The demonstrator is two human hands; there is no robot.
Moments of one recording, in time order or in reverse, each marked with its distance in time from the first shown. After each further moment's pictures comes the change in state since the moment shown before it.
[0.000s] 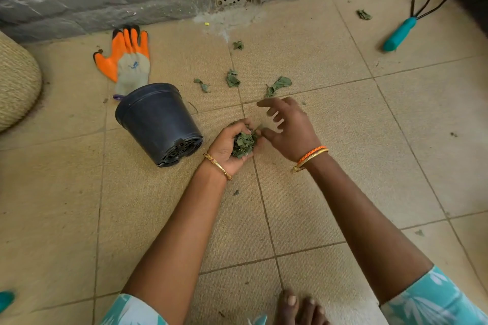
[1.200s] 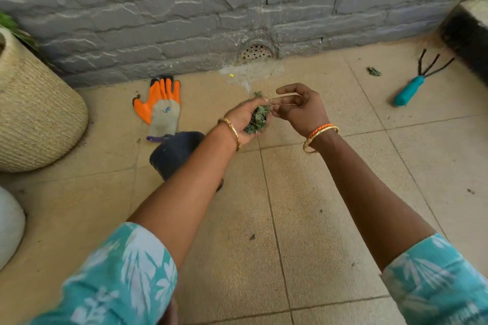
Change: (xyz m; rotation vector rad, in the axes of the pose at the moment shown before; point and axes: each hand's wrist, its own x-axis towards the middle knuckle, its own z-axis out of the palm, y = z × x) left_hand 0.038 0.113 0.054 0.301 -0.009 0.091; right_hand 0.107 -0.037 -0.035 0.688 0.048 0.214
